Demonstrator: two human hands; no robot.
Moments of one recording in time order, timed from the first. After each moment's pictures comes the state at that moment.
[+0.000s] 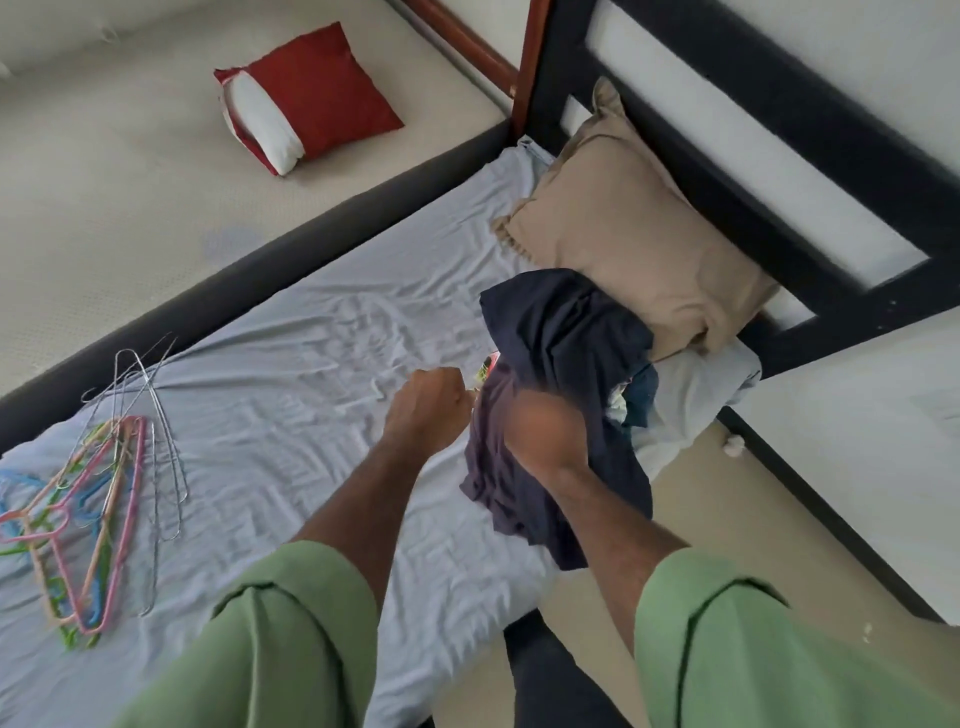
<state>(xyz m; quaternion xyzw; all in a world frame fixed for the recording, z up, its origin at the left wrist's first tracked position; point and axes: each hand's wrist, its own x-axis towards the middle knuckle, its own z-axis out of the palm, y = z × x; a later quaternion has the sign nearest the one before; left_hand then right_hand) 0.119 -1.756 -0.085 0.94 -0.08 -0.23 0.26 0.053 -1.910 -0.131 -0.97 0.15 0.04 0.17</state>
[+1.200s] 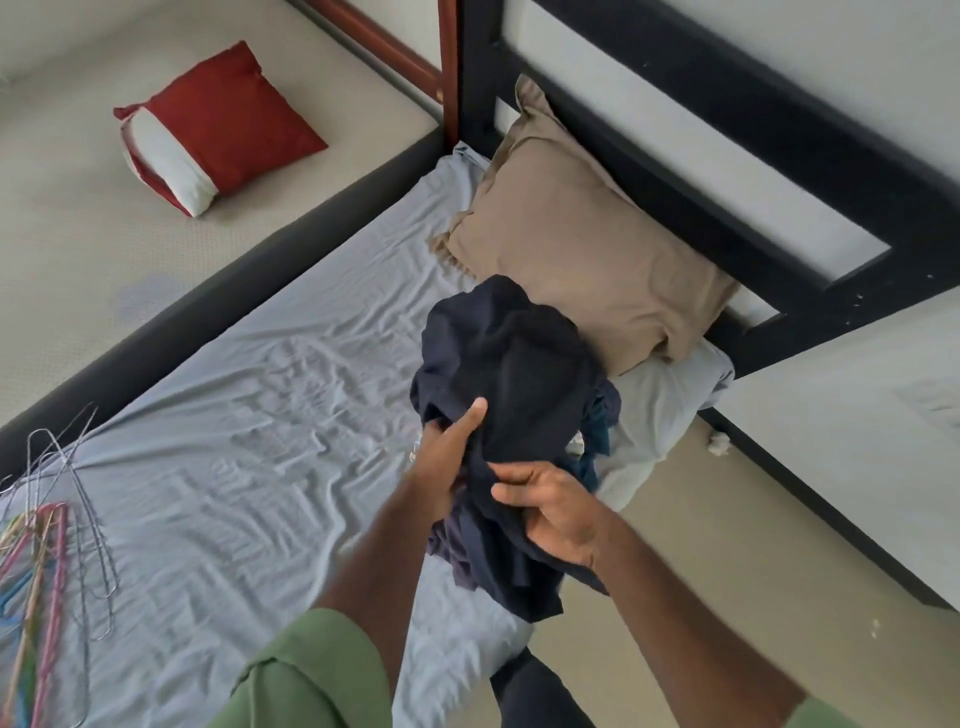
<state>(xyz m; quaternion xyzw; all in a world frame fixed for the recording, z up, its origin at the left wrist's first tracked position) 0.137 -1.896 -0.142 0.59 0.22 -0.41 0.66 0.043 -2.031 -0.128 -0.38 0.21 0.27 0.86</state>
